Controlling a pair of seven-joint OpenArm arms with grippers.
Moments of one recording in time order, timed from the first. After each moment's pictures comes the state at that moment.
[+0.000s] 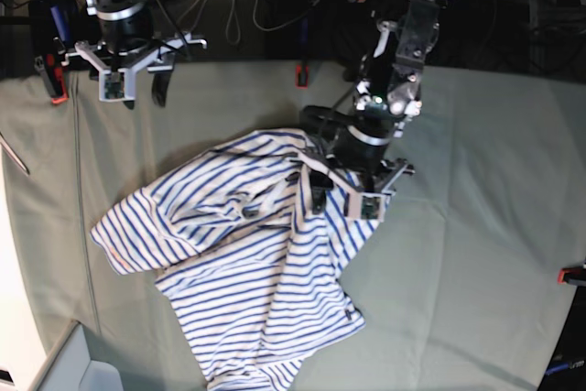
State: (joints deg) left arm 4.9 1.0 13.4 83.2 -9.2 1.2 14.2; right arm -39.9 3.8 2.0 113.4 -0.5 -0.1 -19.1
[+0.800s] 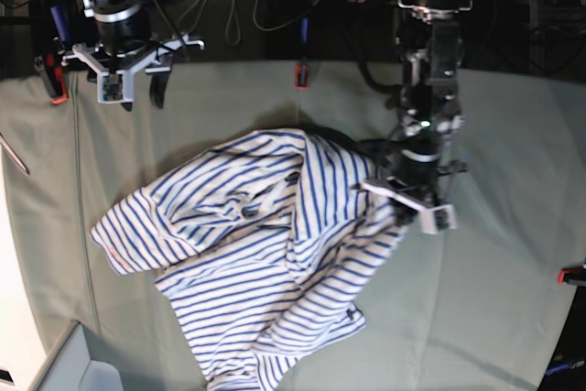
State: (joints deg) left arm 2.5 2.9 -6.7 81.2 -9.3 0.5 14.5; right arm -39.7 4.6 2.2 113.4 -0.5 0.0 -19.0
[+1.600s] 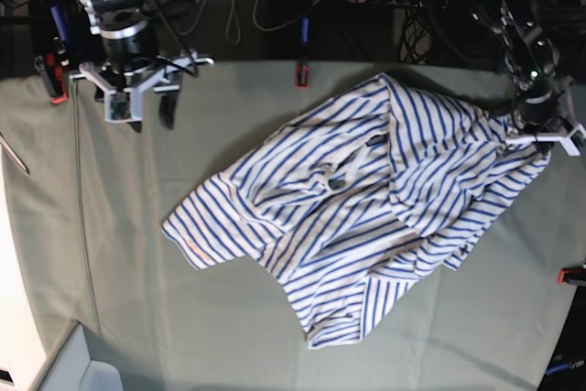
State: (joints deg) left arm 6.5 0.7 -38.7 81.3 -9.4 0.3 14.5; right arm -35.8 4.8 -0.7 113.0 -0.5 -0.1 -18.8
